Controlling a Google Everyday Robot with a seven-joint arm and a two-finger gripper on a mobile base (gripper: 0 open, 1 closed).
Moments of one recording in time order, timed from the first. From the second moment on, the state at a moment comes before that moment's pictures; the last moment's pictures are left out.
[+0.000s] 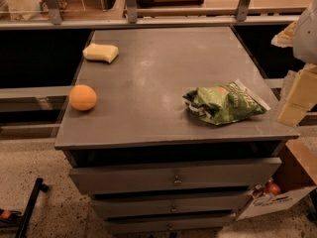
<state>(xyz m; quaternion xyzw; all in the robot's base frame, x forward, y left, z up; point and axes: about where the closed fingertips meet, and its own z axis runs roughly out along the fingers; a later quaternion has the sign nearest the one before) 0.438 -0.216 0.979 -0.60 0.78 -0.04 0.16</state>
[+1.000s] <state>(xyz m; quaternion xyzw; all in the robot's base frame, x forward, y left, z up) 0.476 -0.186 0.912 -0.64 0.75 -0.04 0.16</state>
